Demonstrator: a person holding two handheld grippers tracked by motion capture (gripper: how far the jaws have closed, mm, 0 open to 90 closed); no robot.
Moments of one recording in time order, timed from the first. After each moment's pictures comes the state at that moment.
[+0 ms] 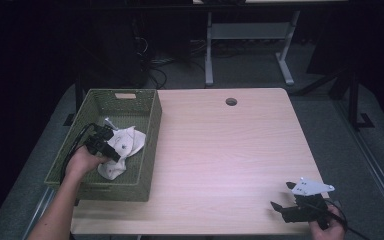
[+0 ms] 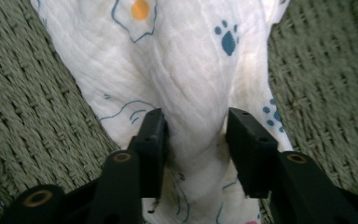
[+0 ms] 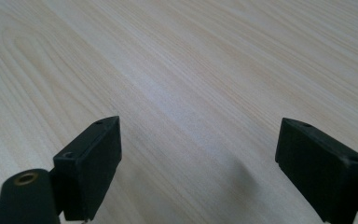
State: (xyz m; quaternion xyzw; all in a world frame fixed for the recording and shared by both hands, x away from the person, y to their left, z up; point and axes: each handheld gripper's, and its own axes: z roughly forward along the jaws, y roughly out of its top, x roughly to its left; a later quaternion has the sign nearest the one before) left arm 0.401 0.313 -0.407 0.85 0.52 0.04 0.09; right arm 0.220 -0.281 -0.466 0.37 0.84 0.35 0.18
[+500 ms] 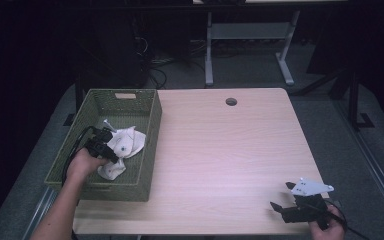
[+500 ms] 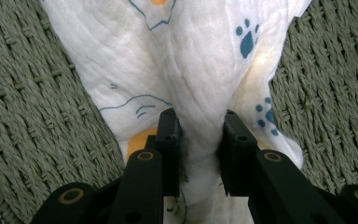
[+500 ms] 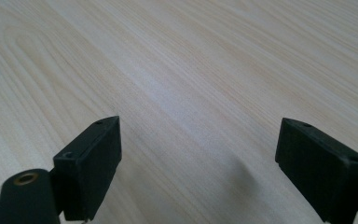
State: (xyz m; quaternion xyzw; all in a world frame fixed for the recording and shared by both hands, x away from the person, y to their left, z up) left arm 0.400 0.320 -0.417 0.84 0.54 0.03 0.10; right arm 0.220 -0.280 -0.466 0.37 0.85 0.34 0.18
